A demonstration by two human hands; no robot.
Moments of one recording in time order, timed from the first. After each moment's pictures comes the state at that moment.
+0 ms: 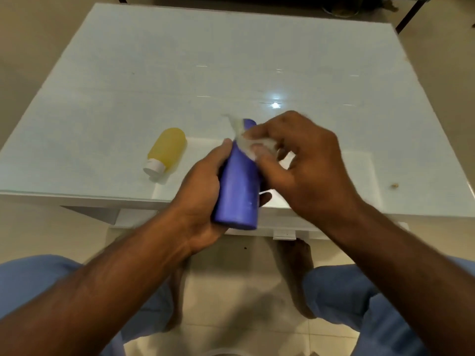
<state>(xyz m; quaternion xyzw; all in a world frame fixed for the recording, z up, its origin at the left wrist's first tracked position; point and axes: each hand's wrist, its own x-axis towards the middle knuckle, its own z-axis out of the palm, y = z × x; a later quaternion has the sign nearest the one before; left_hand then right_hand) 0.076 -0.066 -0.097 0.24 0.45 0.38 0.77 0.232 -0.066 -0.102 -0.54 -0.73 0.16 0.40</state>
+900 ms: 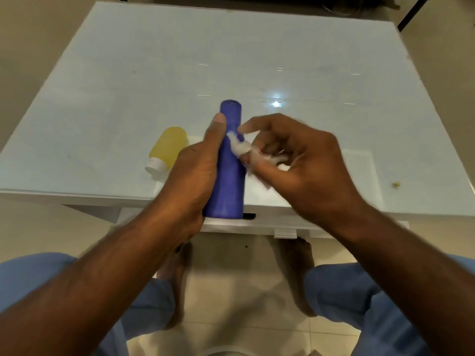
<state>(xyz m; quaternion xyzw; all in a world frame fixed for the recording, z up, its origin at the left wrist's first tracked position) 0.067 -0.055 -0.091 0.37 0.55 0.41 0.63 0.228 -0.070 -0.096 -0.51 -0.69 0.29 0.43</state>
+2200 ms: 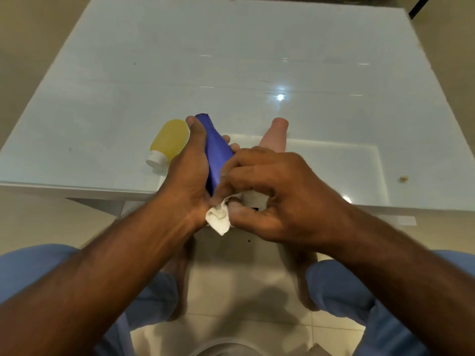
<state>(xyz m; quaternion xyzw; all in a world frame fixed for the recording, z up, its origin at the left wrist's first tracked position) 0.067 -0.049 -0.101 0.13 0.53 0.41 0.73 0.214 -0.087 -0.098 -0.38 -0.83 0.28 0.30</state>
